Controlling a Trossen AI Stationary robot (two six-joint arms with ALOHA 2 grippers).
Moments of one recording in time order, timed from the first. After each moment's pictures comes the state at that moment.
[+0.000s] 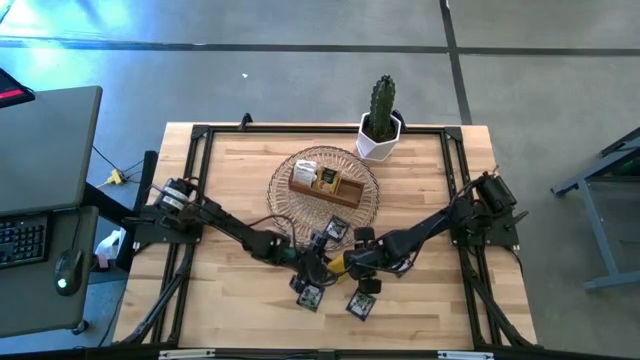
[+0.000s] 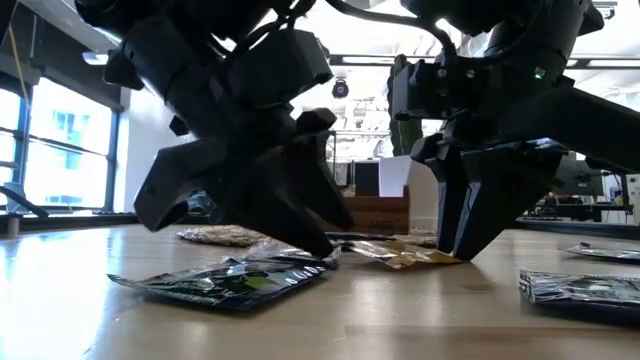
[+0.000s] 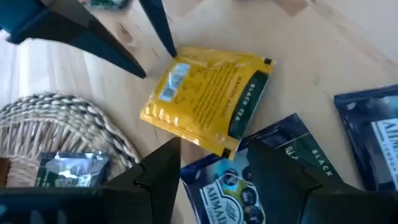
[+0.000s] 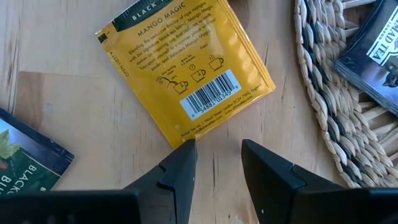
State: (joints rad) left arm -0.36 1.94 1.02 0.18 -0.24 0.36; right arm 0.37 1.89 1.05 -0.39 0.18 0.29
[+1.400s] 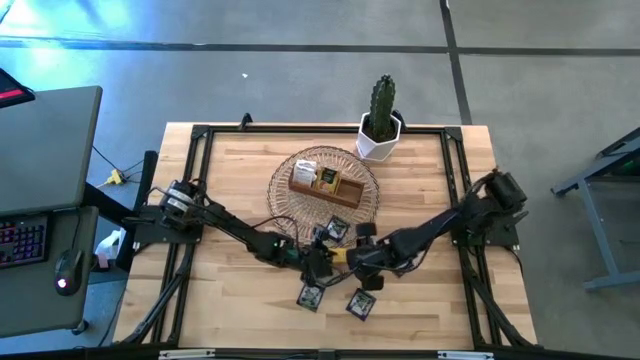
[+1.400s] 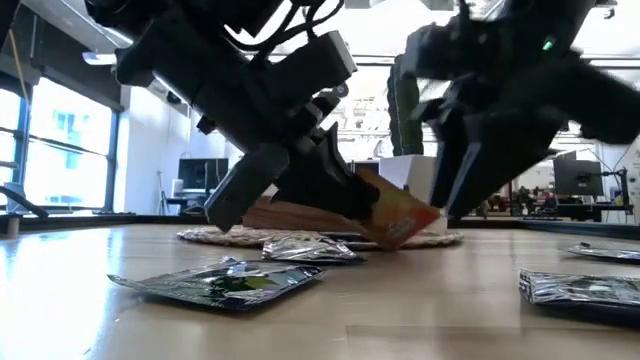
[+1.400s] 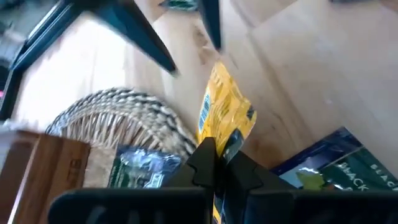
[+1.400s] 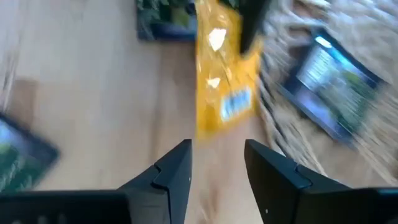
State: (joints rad) left arm -0.35 1.97 1.06 0.23 -0.46 0.36; right arm 0.41 1.77 1.05 -0.46 0.31 0.23
